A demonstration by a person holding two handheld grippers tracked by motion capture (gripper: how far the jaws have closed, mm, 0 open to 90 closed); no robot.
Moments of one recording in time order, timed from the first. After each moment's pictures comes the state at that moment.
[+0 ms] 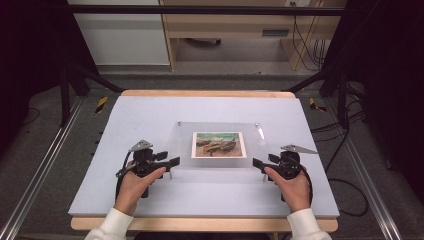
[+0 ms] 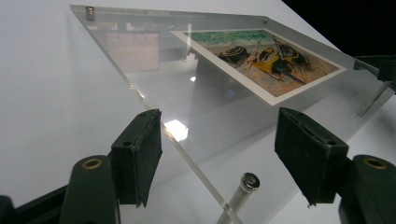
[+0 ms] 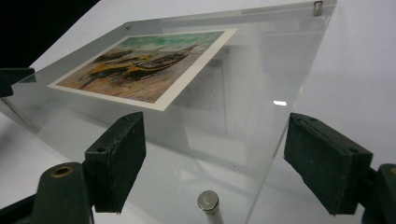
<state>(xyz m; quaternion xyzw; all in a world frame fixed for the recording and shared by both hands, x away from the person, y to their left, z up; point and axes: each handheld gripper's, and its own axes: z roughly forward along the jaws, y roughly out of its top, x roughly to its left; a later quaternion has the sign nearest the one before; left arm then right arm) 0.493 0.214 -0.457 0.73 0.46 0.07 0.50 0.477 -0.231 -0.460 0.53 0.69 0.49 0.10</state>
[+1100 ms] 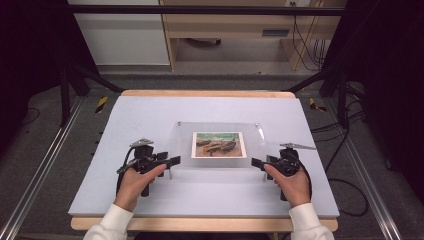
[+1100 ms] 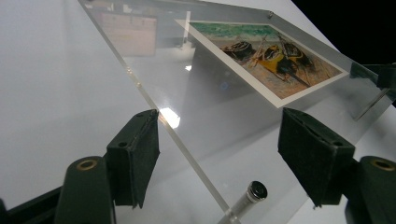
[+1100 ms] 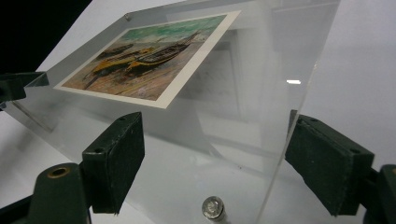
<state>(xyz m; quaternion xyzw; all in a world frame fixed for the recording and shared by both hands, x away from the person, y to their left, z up) 0.501 0.214 -0.457 0.73 0.48 0.03 0.49 0.485 -0.231 -0.459 0.56 0.68 0.47 0.05</state>
